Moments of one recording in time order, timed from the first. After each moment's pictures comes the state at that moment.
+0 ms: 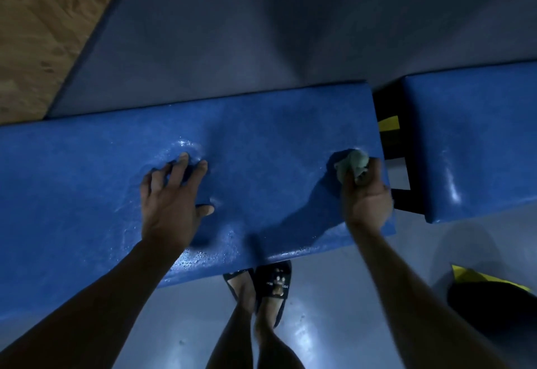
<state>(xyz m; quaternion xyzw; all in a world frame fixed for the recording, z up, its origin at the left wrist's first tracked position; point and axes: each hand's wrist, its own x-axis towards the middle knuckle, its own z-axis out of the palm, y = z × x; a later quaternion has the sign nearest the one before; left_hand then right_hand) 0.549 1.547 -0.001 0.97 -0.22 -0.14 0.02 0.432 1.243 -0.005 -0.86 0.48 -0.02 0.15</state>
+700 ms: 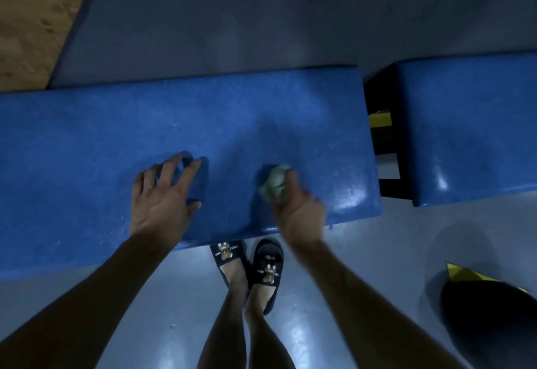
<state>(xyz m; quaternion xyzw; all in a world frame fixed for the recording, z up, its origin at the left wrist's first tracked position) 0.495 1.557 0.022 0.96 -0.21 -0.17 0.01 0.393 1.336 -0.006 -0.95 0.25 0.06 0.16</state>
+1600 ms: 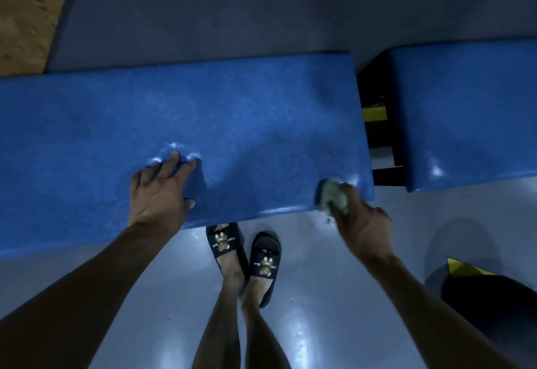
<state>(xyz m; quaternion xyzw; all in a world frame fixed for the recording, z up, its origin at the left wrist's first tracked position) 0.466 1.552 0.017 0.96 -0.15 -0.24 -0.03 0.284 1.232 0.003 -0.97 0.21 0.04 0.12</state>
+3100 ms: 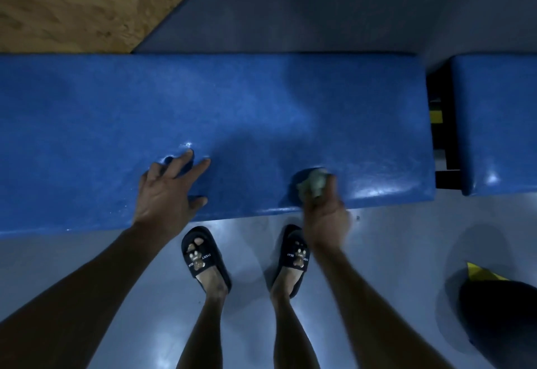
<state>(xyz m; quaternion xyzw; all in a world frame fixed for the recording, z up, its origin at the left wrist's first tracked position) 0.487 1.706 0.007 0.96 -0.18 -0.20 0.07 0.362 1.442 -0.015 -0.90 0.39 0.03 0.21</state>
